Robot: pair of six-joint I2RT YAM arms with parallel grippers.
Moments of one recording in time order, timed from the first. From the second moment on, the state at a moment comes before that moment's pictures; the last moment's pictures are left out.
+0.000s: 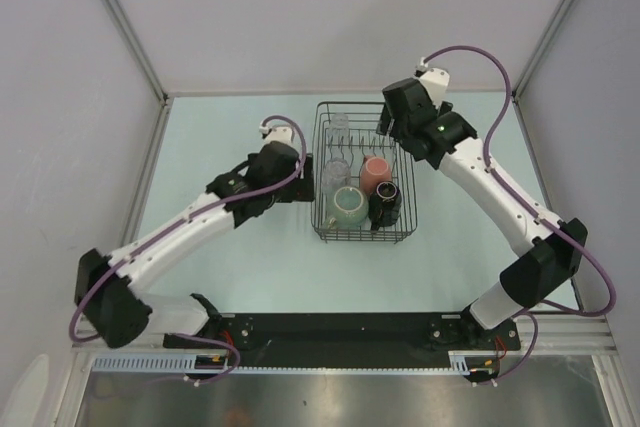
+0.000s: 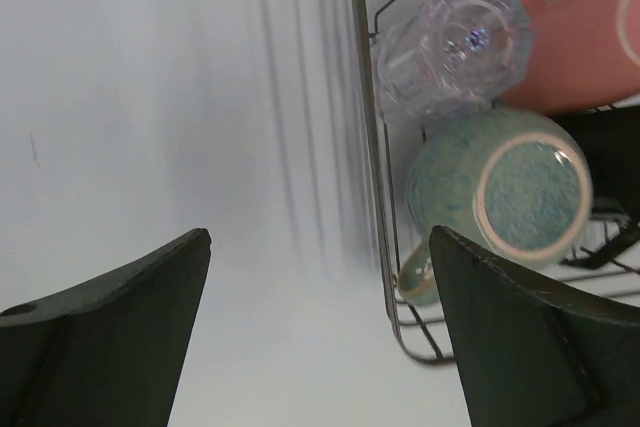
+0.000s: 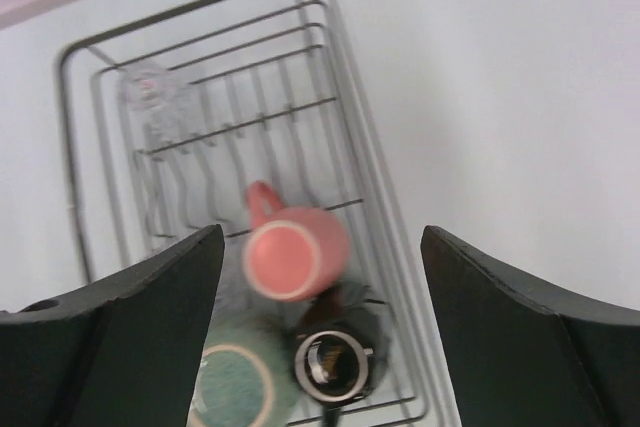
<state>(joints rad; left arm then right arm) -0.73 1.27 1.10 -0.59 -0.36 -0.52 0.59 1.57 1.65 -0.78 0.62 0.64</state>
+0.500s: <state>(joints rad) -0.65 1.62 1.24 -0.50 -0.22 -0.46 0.51 1.56 1.46 -0.75 0.59 0.53</state>
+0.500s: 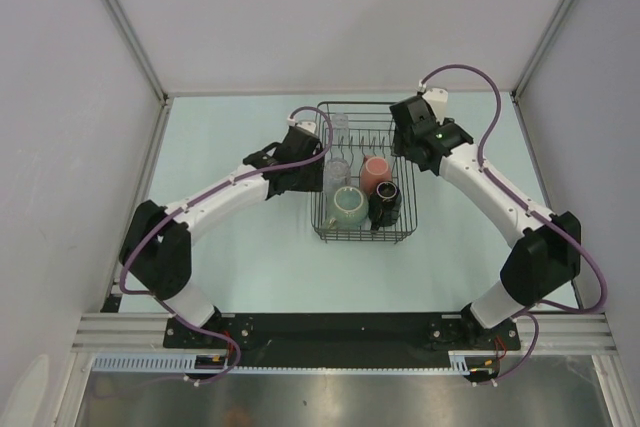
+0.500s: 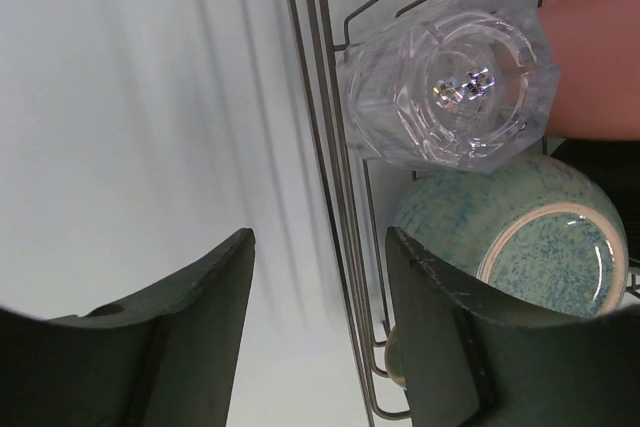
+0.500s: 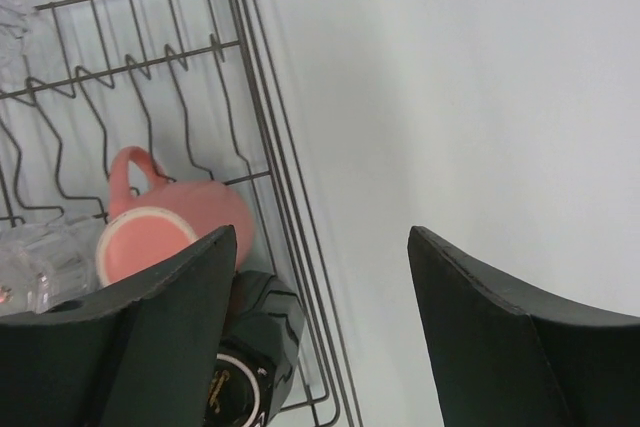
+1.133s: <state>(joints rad) -0.65 1.66 1.20 -0.47 -0.20 -0.46 0.45 1.74 1.35 -0.63 0.51 0.51</state>
